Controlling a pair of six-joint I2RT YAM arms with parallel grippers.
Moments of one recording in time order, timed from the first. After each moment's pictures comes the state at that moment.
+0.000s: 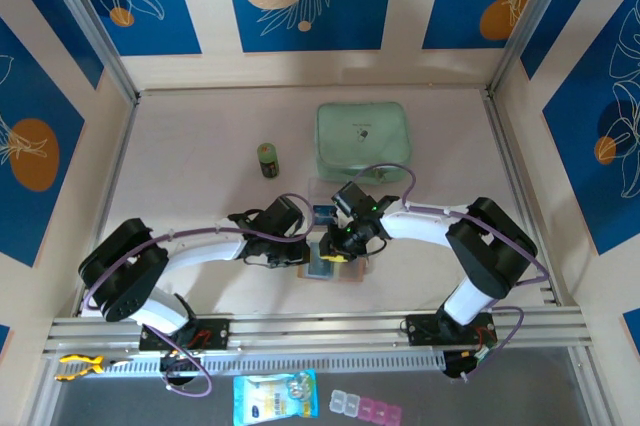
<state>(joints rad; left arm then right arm) -0.86 1.50 0.71 -0.31 0.29 -0.89 0.76 1.61 0.81 -0.41 -0.47 0.84</state>
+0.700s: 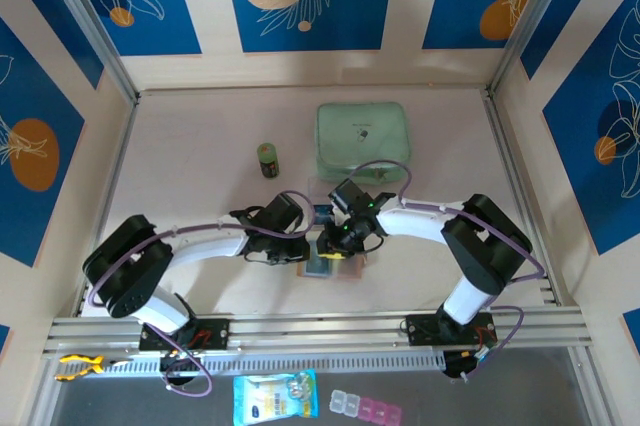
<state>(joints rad) -0.84 1.53 0.74 -0.33 0.29 -0.87 0.76 1.64 0.85 -0.42 -0.47 0.79</state>
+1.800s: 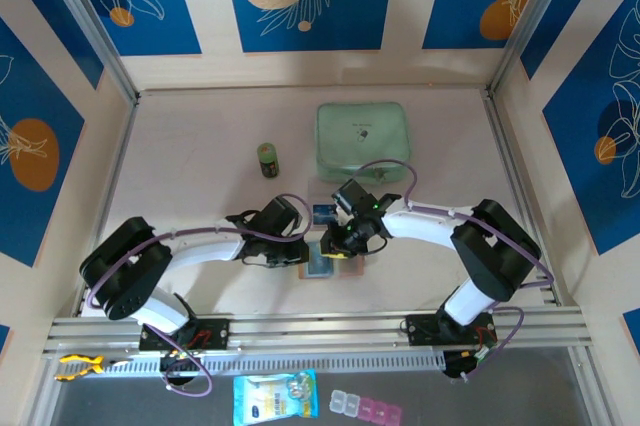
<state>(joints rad) -0.83 1.51 0.67 -0.24 0.33 -0.89 0.77 1.59 0.82 -0.43 -0.45 0.80</state>
